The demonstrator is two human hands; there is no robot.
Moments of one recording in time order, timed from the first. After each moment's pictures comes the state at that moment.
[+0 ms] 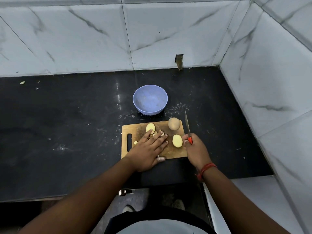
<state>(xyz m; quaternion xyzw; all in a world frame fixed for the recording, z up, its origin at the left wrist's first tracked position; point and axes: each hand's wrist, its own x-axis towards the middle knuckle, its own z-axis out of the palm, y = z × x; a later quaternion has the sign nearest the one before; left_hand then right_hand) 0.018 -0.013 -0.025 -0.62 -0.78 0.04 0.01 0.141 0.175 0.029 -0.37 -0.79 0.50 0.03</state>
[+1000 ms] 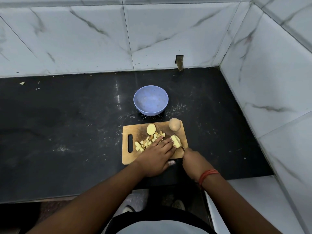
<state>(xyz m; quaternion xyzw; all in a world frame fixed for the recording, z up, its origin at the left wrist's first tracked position) 0.044 0.009 -0.029 -0.64 -0.77 -0.01 0.02 0.153 0.153 0.045 -0.29 -0.91 0.19 -0.24</state>
